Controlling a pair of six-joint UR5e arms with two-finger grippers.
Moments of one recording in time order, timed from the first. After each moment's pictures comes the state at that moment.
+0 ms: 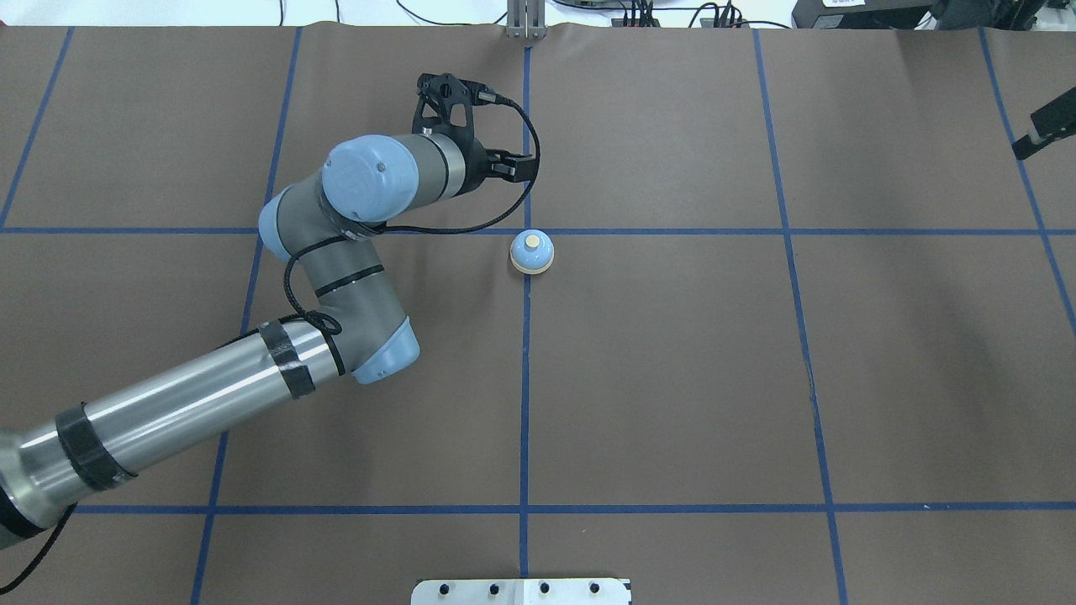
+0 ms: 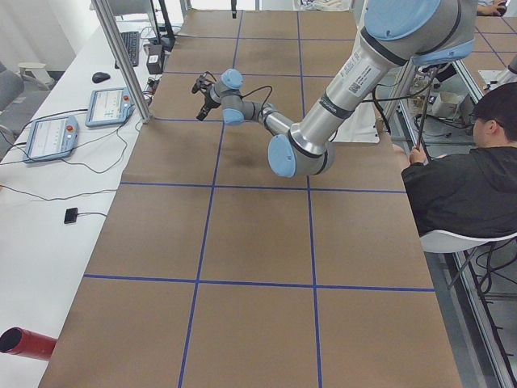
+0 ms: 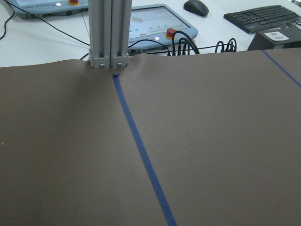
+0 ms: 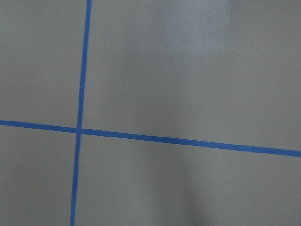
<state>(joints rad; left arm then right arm) -0.73 -2.40 -1.18 -2.34 -1.69 -0.94 1.31 -1.26 1.74 -1.71 2.44 0.37</state>
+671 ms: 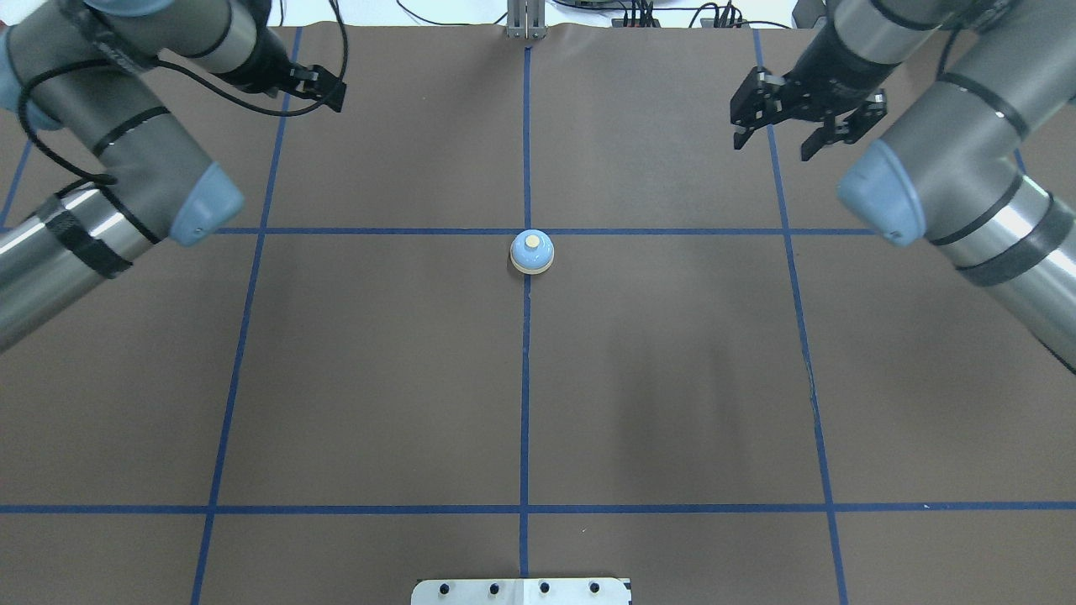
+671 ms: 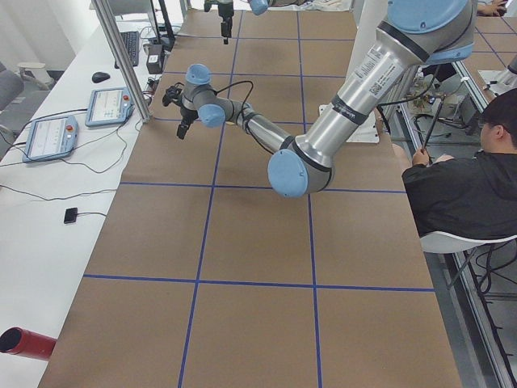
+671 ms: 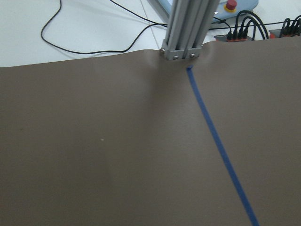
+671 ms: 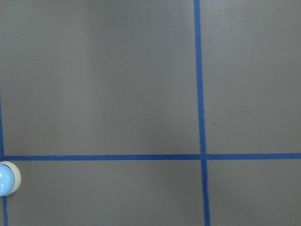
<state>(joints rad) -1.00 -2.17 -1.44 -1.98 -2.02 -0.65 0.98 -0.97 1.73 -1.70 2.24 0.96</state>
